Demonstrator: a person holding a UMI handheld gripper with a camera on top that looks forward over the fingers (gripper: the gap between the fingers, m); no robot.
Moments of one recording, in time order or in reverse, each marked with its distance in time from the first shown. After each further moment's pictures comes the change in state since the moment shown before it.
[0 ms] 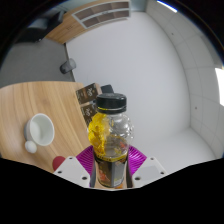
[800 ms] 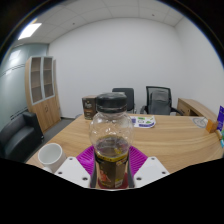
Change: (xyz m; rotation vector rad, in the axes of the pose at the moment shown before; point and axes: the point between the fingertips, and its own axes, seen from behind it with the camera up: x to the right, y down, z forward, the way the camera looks) arm -0.121 0.077 0.075 0.150 -0.481 1.171
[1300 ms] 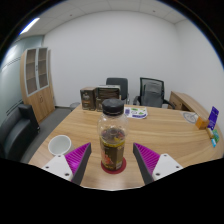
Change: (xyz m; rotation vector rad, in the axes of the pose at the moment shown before) arm -0.006 0.006 -0.067 -0.145 0.088 -0.014
